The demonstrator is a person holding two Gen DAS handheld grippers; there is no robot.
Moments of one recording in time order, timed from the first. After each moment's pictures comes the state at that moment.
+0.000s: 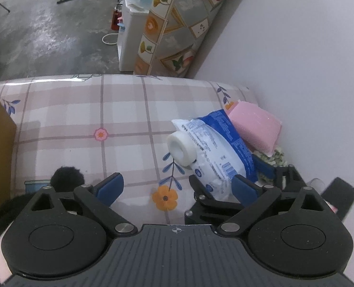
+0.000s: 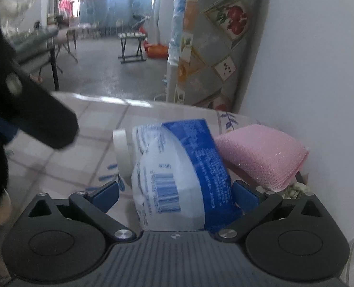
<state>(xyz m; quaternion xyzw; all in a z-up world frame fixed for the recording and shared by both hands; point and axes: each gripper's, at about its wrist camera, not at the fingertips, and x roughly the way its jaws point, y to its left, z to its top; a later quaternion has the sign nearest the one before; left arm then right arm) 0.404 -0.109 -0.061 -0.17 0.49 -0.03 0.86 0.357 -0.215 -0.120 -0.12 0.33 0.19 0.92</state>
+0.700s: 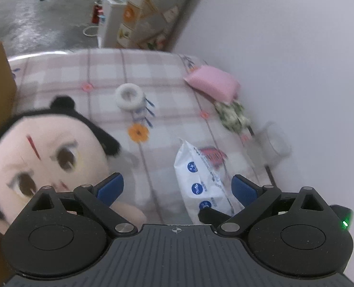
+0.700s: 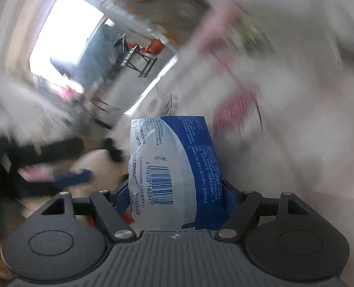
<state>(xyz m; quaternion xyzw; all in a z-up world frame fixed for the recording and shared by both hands) 0.309 -0.130 -0.047 -0.17 0.49 -0.09 0.85 0.223 -0.358 -0.135 0.38 0.47 0.26 0.75</state>
